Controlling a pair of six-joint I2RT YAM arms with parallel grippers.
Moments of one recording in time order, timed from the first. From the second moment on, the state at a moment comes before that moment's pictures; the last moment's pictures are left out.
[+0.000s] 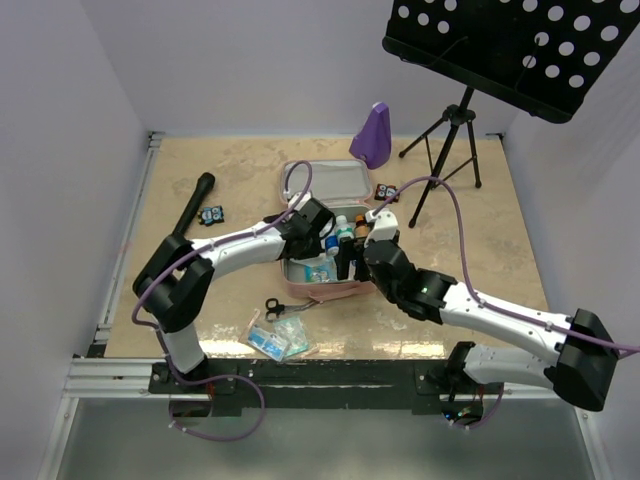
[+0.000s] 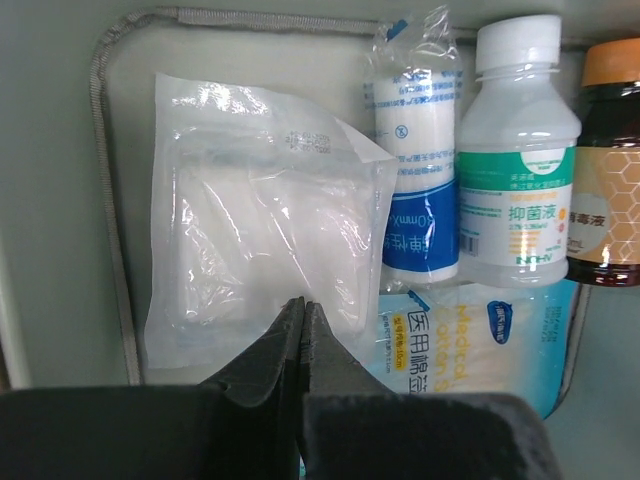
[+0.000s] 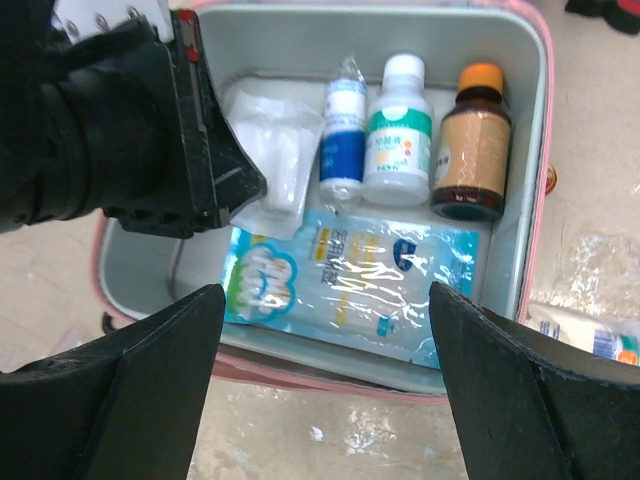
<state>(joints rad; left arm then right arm) -0.76 1.76 1.18 -0.43 -0.32 -0.86 0.96 1.10 0.72 -0.11 0.51 0.52</state>
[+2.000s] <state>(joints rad) -0.35 1.54 0.91 -0.35 -0.22 -0.61 0.96 1.09 0.73 -0.16 0.45 0.59</state>
